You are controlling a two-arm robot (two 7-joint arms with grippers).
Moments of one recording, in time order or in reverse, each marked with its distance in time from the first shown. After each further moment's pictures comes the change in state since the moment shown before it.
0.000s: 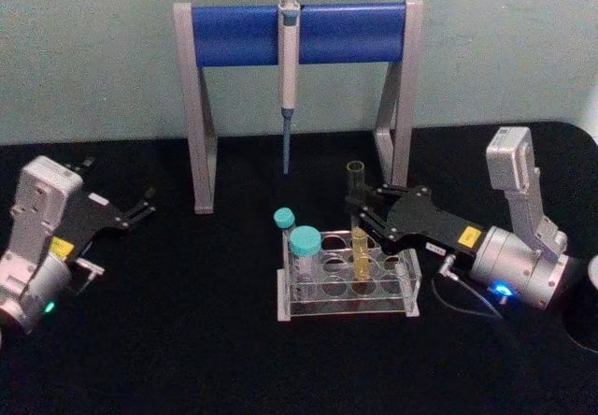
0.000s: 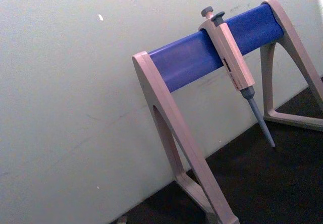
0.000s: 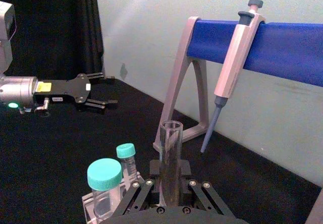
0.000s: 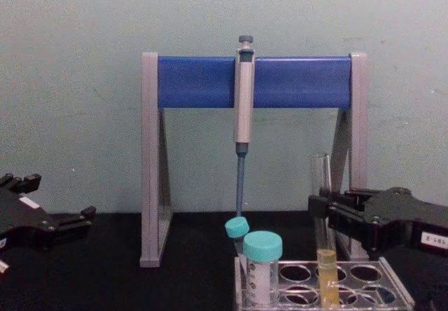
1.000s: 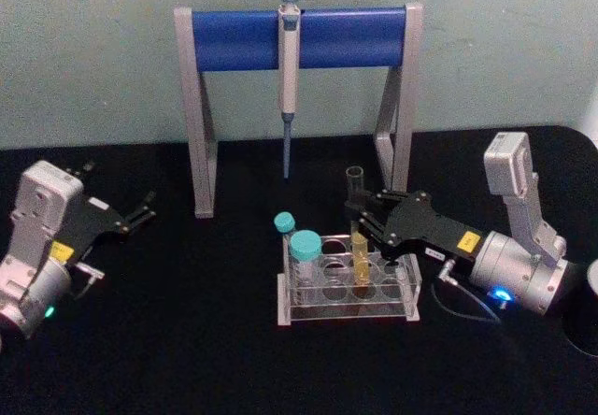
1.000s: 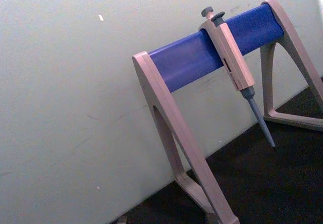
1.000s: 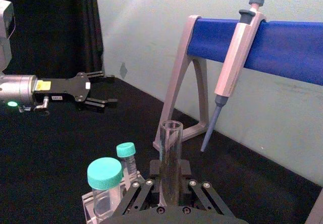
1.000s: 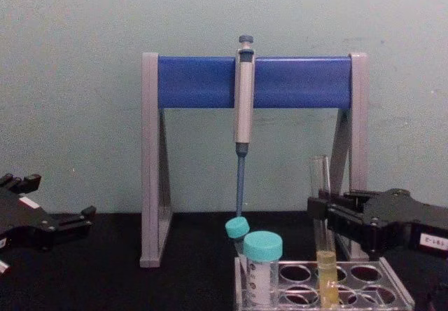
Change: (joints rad) left arm 0.000 0.000 0.000 0.000 0.000 0.000 0.000; right arm 0.000 -0.001 -0.001 -0.001 -0.006 0.004 -0.003
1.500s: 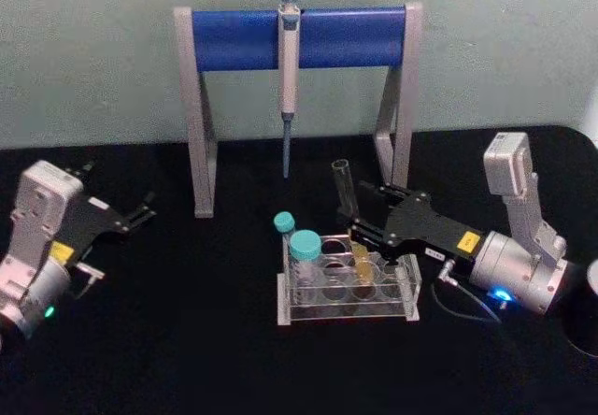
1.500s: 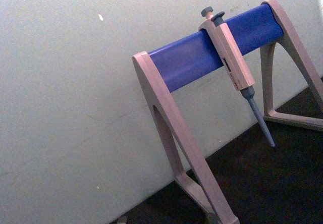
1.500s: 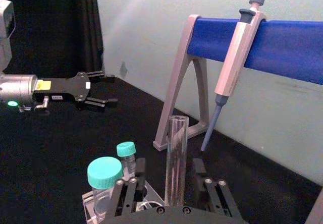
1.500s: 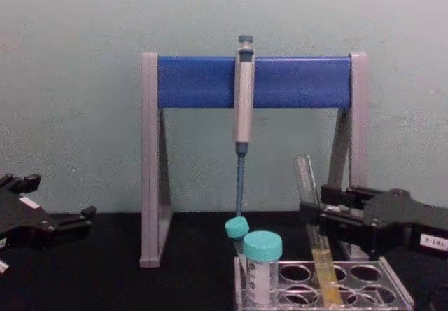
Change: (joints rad) left arm 0.000 0.000 0.000 0.000 0.000 0.000 0.000; right arm 0.000 0.000 0.000 0.000 0.000 0.000 0.000
